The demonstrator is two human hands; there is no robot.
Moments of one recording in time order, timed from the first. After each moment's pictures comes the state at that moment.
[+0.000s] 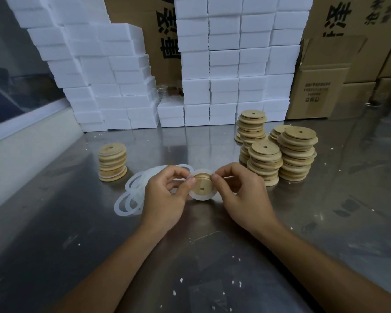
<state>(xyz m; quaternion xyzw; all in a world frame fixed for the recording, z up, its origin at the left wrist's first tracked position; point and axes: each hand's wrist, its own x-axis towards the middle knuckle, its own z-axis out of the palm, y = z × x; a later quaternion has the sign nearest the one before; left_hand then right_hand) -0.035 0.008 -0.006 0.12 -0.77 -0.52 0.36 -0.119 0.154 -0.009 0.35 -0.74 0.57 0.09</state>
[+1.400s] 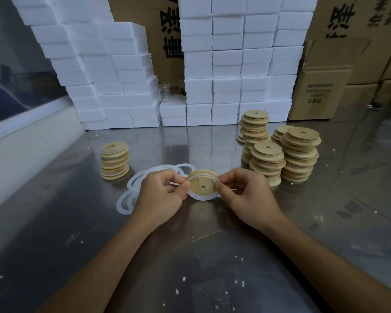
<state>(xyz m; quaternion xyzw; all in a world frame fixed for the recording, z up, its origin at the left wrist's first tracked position) -0.029 -0.009 0.000 0.18 -0.80 -0.50 0.28 -0.125 0.160 -0.007 0.32 -0.76 0.56 0.00</state>
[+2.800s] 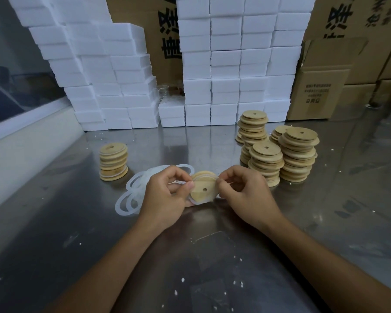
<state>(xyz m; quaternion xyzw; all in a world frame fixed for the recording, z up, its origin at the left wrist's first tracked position) -0.033 0.000 -0.005 0.12 -0.76 -0.56 0.30 -0.127 0.158 -0.006 0.32 -0.76 0.57 0.01</state>
